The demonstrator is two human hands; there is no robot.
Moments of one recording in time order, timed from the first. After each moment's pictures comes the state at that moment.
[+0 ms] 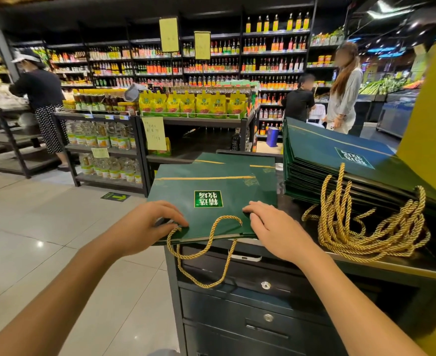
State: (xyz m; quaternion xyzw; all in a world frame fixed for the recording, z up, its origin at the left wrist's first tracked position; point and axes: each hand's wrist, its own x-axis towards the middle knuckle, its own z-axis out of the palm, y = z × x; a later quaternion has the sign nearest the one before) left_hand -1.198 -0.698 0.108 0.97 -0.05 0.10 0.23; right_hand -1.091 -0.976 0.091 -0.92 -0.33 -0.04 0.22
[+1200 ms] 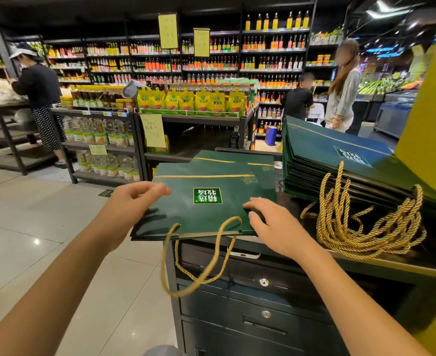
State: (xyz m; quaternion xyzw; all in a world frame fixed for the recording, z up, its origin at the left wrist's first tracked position) left_hand -1.204 -0.699 0.116 0.78 0.09 0.22 0.59; right_hand -1.086 -0.976 0.087 -0.90 -0.33 -0.06 0.26
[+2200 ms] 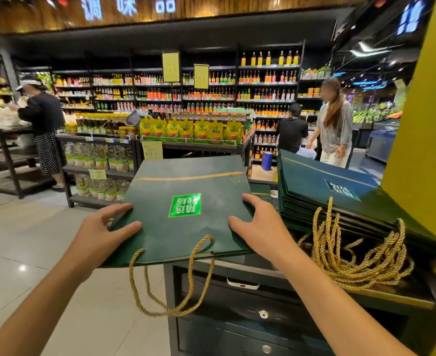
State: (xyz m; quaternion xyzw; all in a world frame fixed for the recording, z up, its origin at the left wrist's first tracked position) left_hand -1.233 -0.654 0.127 0.82 0.18 0.28 0.47; right_hand -1.120 -0.944 0.159 -0.85 -0.26 -0.08 0.45
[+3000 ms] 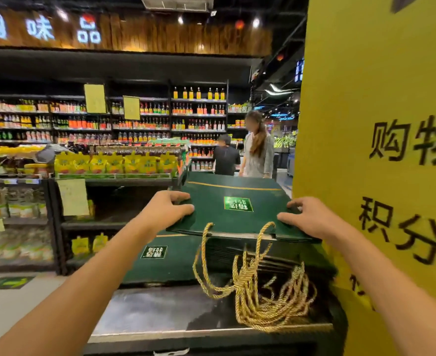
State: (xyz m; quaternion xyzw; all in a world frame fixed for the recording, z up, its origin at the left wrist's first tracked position) left_hand -1.042 -0.838 0.260 0.87 -0.02 0.13 0.48; right_hand -1.057 -1.152 0.270 -0.94 -0.02 -0.11 0.34
